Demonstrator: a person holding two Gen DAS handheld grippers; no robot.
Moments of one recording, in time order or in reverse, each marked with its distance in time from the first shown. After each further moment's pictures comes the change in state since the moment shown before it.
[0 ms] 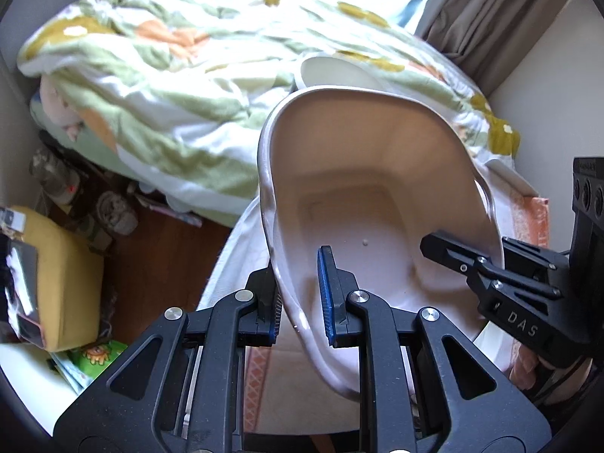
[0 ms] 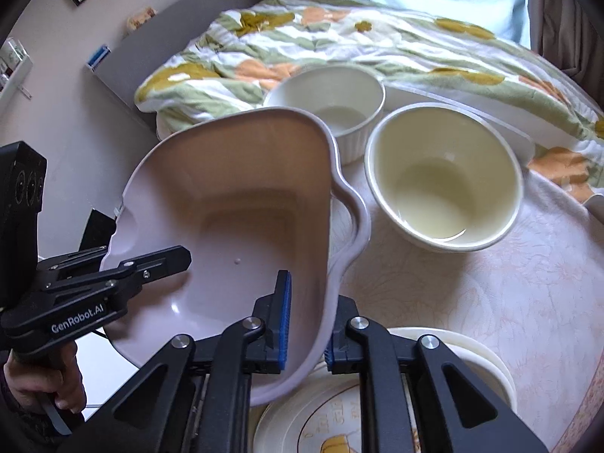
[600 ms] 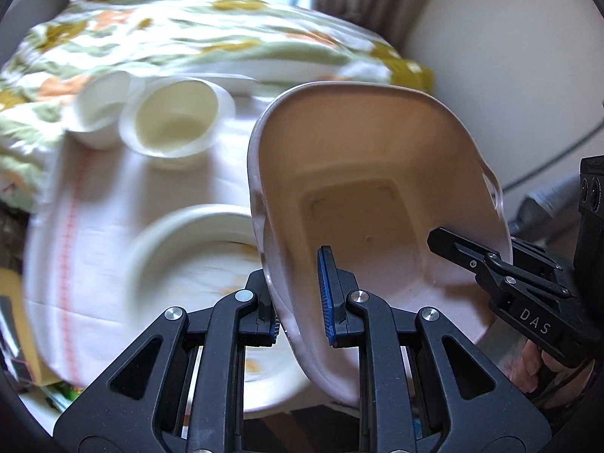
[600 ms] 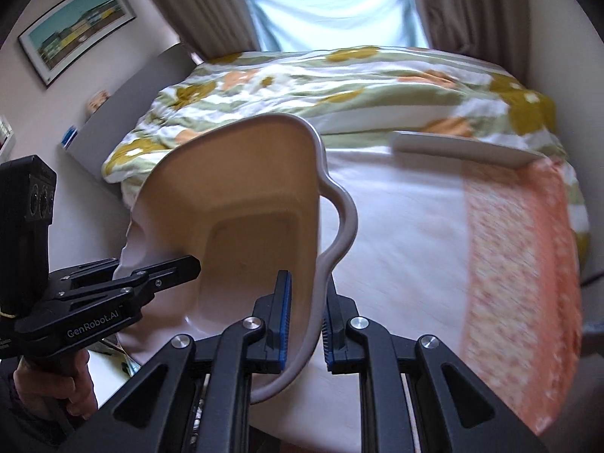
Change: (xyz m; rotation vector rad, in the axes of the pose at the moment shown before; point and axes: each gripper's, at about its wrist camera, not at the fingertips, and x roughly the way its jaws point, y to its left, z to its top) left arm 0.012 -0.248 -0.070 0.262 0.046 -0.148; right arm -0.173 -0.145 -0.126 0.247 -0.166 -0.146
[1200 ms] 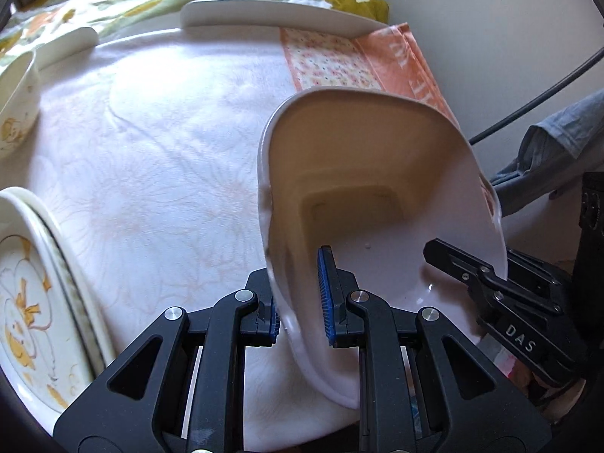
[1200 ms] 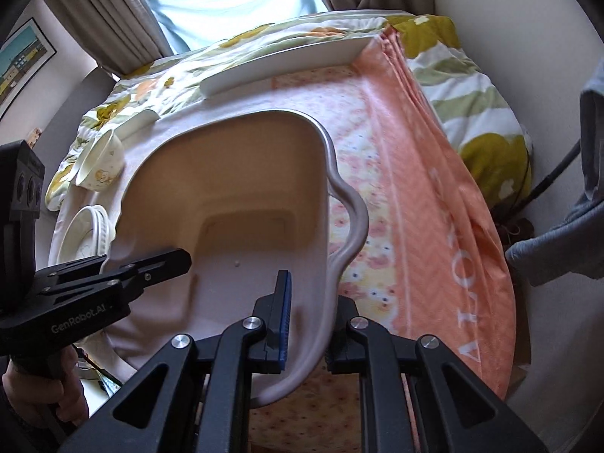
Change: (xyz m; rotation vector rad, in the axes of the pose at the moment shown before) left arm 0.135 -0.125 -0.026 0.115 0.125 -0.050; right arm 0.004 -0.155 -0.070 0.184 0.040 -0.130
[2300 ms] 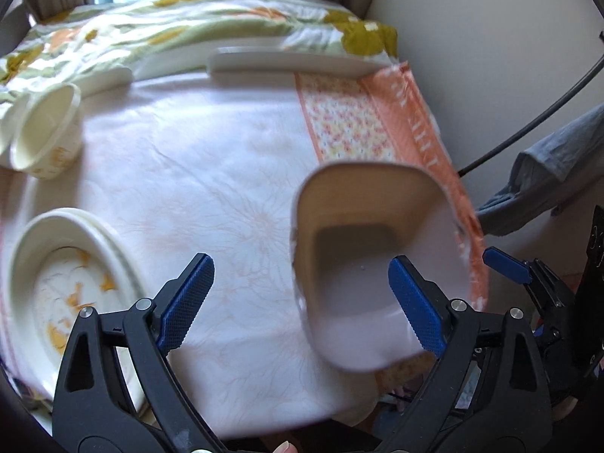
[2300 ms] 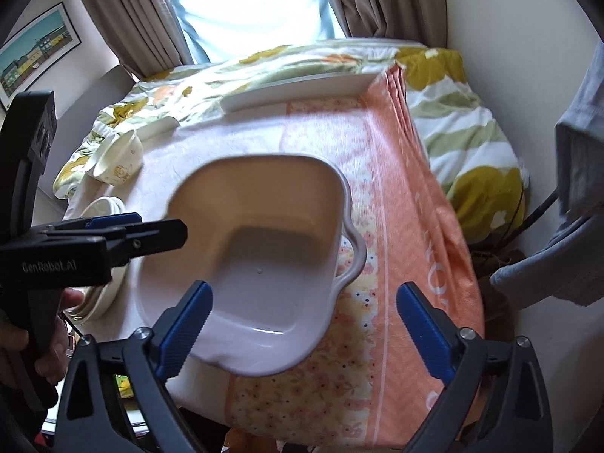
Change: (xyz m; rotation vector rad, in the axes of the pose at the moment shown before) left arm -0.062 0.000 0.012 -0.016 -0.096 0.070; right arm -0.043 0.006 -0.006 -0.114 -0.091 0.020
